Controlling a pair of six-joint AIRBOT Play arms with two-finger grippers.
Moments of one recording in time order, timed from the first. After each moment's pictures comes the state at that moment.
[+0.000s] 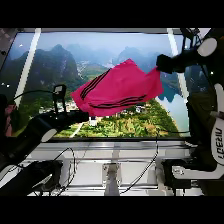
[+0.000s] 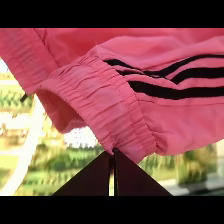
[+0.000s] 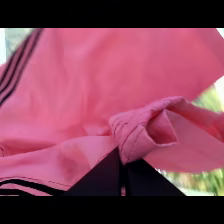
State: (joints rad) left arm -0.62 -0.75 0.67 1.66 -0.79 -2.24; right arm 0.06 -1.46 1.70 -1.28 1.29 1.69
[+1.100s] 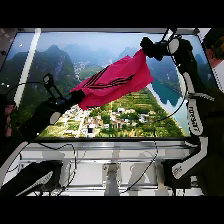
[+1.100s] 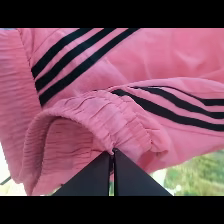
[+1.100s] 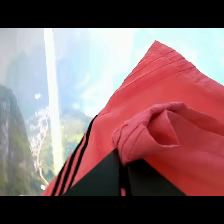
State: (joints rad) left arm -0.40 -1.00 0.67 1.64 -0.31 -2.40; right arm 0.14 -1.81 1.89 -1.28 0.81 1.99
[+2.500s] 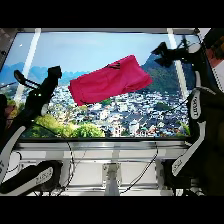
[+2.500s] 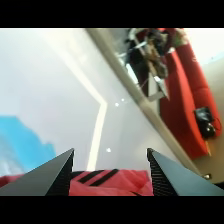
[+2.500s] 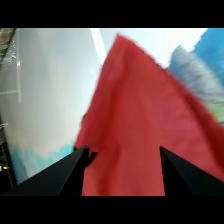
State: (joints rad) left arm -0.05 -1.15 0.67 1.85 0.39 -2.73; right arm -0.18 -2.06 2.09 -0.84 1.09 1.82
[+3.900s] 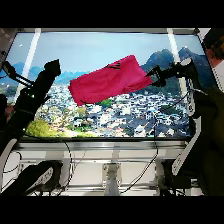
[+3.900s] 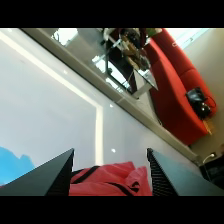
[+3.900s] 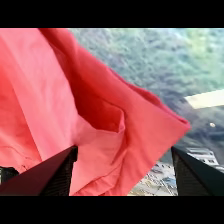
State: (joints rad) left arm -0.10 -0.96 0.67 1.99 0.27 -2.73; right arm -0.18 -2.22 2.03 -0.82 1.35 1.86
